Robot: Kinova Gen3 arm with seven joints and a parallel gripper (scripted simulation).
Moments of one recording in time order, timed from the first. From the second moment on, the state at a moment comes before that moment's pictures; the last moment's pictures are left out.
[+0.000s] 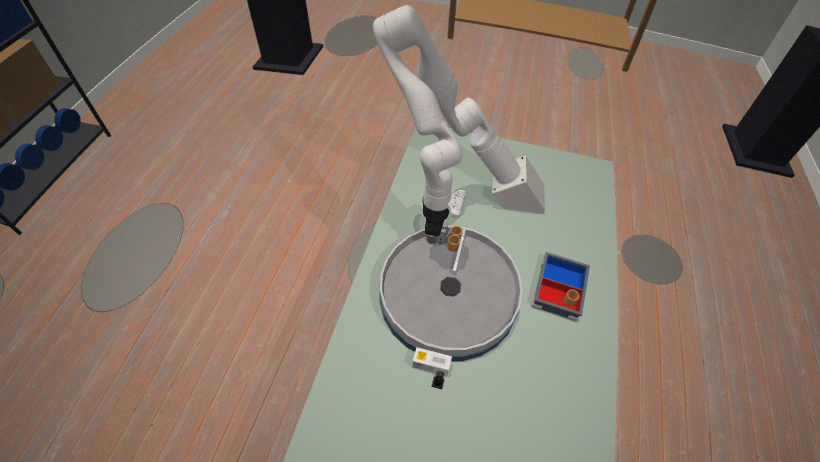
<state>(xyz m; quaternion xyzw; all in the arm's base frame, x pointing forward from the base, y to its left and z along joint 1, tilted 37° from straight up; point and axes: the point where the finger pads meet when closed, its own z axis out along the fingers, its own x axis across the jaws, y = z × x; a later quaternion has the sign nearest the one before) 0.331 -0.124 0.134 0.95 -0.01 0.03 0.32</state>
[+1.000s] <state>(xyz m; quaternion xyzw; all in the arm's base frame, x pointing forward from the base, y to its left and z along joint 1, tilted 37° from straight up) 0.330 -0.119 0.141 0.95 -0.01 0.03 0.32</state>
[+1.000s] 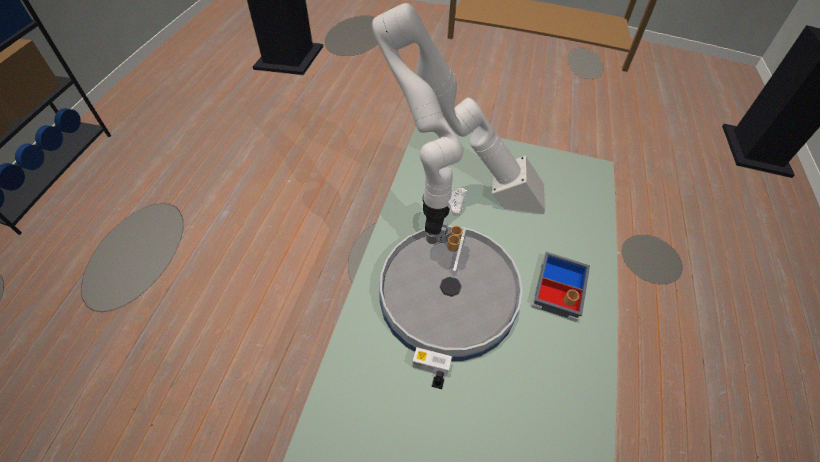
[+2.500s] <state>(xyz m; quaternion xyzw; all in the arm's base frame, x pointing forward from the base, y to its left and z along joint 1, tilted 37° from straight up) 0.328 -0.026 0.117 0.95 -0.03 0.04 0.31</state>
